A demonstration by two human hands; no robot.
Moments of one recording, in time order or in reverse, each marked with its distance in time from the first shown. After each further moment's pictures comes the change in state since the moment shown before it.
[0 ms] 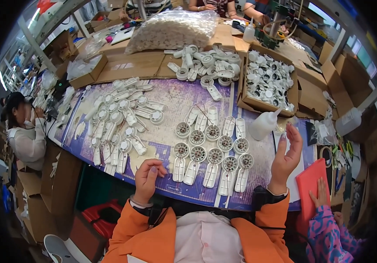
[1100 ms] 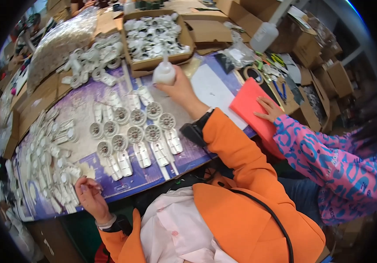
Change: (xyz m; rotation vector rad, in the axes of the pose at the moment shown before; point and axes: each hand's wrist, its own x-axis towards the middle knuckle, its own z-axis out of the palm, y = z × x) left_hand -0.004 -0.024 -0.017 -0.374 0.028 0.018; right_hand 0.007 0.076 0.028 -0.042 -0.207 0.323
